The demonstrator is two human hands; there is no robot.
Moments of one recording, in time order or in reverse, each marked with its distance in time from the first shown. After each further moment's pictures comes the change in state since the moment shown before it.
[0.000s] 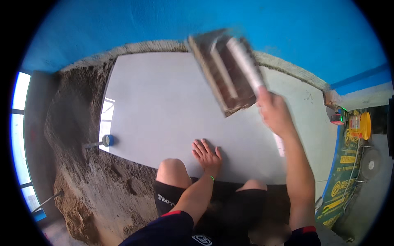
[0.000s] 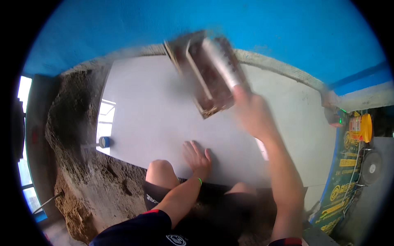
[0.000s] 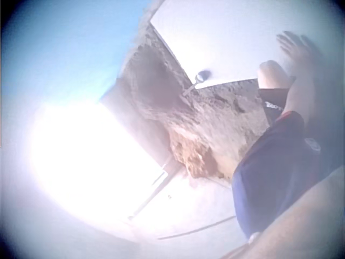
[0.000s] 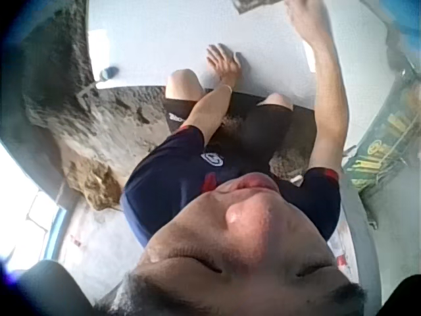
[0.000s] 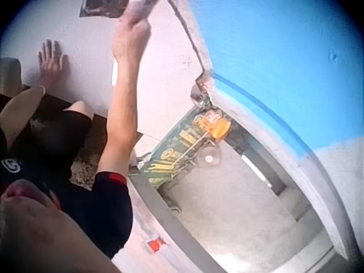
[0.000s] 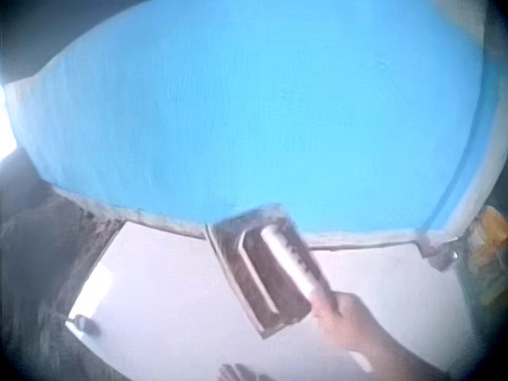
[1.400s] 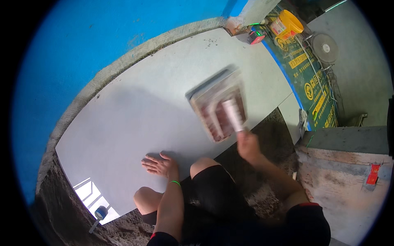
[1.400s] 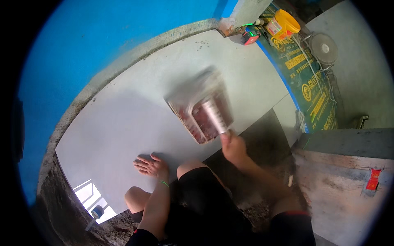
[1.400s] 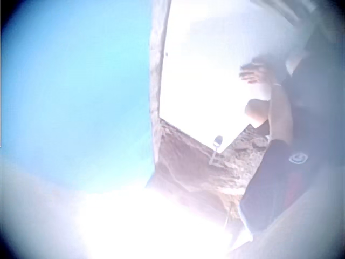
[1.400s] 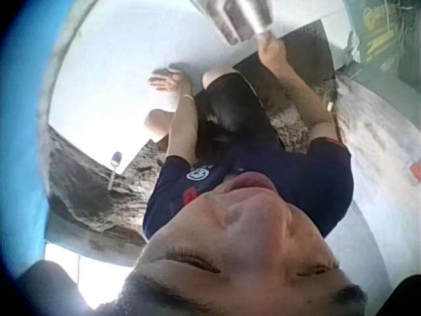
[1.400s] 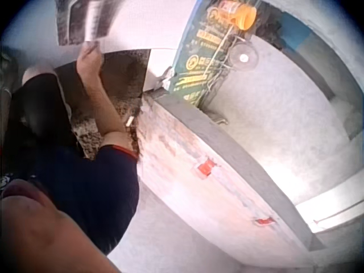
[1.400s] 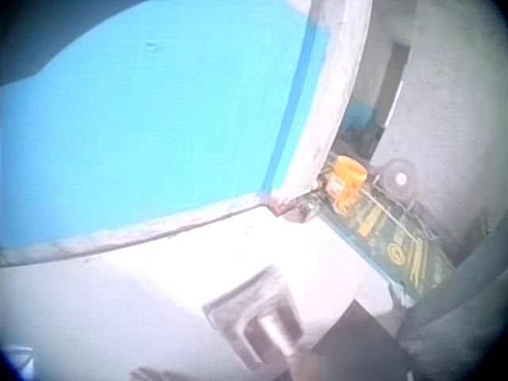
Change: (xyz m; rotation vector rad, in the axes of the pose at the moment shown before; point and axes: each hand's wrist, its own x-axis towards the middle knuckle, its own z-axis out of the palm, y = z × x) left_hand -0.002 0.016 0.036 0.245 0.298 0.101; right_hand -0.258 0.246 -0.003 -0.267 0.771 0.189
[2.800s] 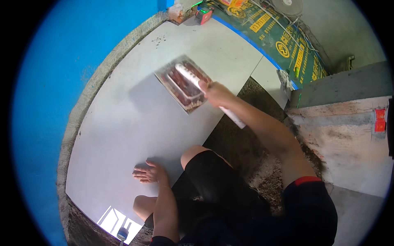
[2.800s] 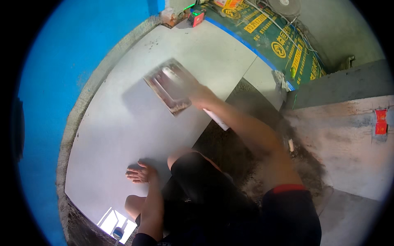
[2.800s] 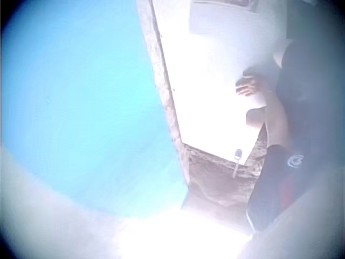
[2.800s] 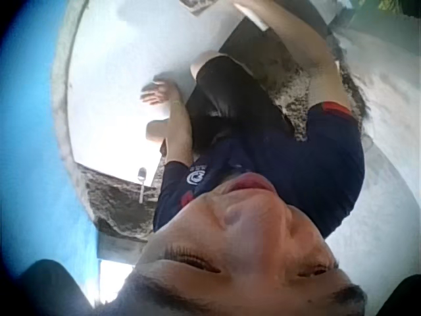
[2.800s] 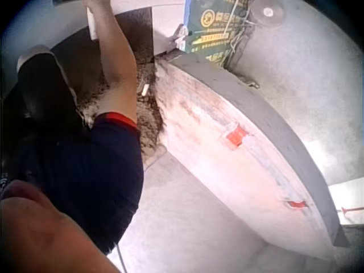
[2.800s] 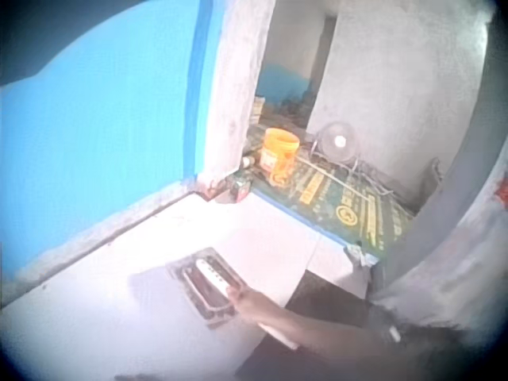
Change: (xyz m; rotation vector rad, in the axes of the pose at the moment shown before) left_hand 0.010 -0.010 0.021 0.053 0.149 0.086; right_hand 0.118 0.039 -0.024 0.068 -0.353 0.330
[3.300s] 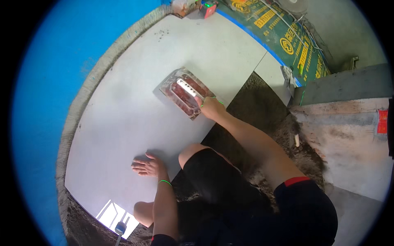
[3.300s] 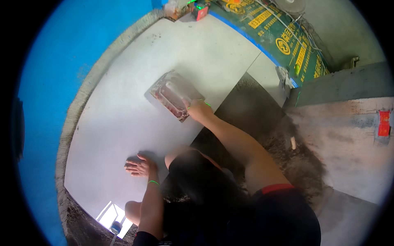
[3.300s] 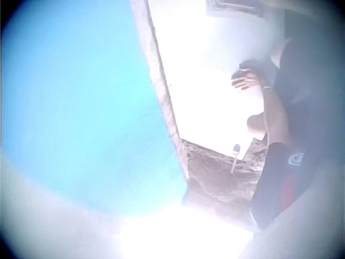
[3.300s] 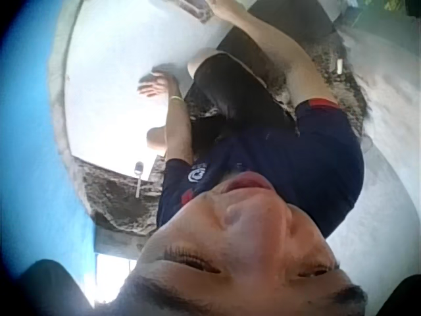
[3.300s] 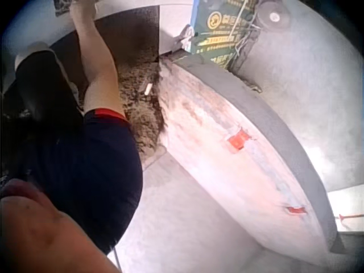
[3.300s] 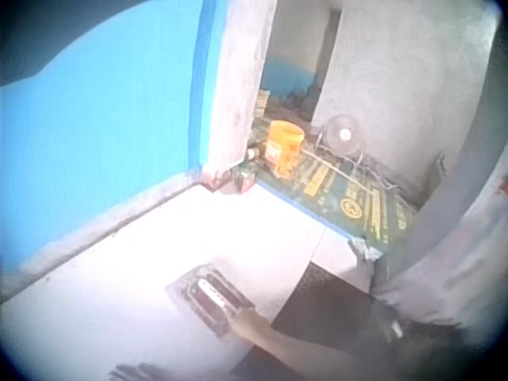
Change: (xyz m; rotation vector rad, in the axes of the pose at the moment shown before) left_hand -0.016 0.007 -0.011 -0.012 -0.162 0.032; right_hand -0.020 0.059 0.095 -0.261 0.081 0.213
